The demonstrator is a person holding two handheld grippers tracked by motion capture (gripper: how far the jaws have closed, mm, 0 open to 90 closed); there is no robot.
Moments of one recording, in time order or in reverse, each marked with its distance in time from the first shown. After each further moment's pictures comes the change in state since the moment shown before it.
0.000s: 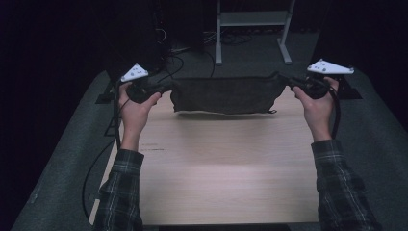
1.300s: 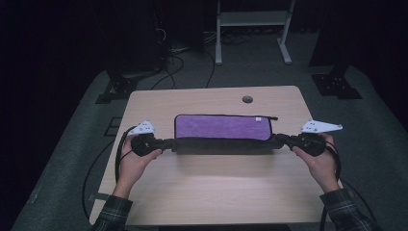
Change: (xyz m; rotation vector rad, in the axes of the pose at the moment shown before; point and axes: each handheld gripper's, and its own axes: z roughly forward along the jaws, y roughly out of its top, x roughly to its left) left arm -0.050 -0.121 -0.030 0.256 -0.163 -0.040; right arm 0.046 -0.126 -0.050 0.270 0.157 -0.004
